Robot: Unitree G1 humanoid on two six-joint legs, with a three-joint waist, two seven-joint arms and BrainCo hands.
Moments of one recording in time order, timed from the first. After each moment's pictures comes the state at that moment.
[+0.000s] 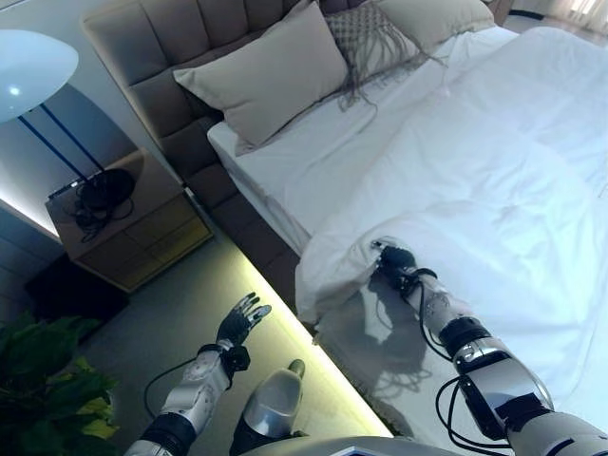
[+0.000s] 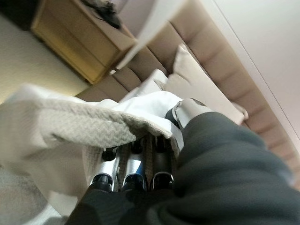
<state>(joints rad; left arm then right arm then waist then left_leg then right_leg) 0.00 0.34 -0.40 0.49 -0.72 -0.07 -0.02 -0.55 -0.31 0.32 0.90 0.86 0.10 0.15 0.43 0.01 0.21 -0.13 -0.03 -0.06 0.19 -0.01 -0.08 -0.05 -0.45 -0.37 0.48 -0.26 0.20</state>
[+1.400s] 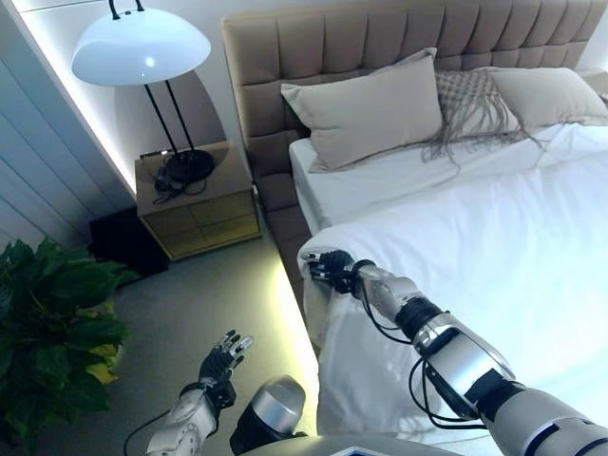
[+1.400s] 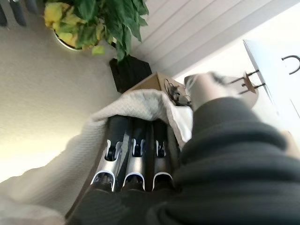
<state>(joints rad) 0.21 0.33 -0.30 0.45 -0.73 -0.03 0.02 -0.72 -0.12 0.57 0.93 0.80 0.29 0.13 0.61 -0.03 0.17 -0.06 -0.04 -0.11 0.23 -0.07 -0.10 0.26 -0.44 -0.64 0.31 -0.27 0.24</state>
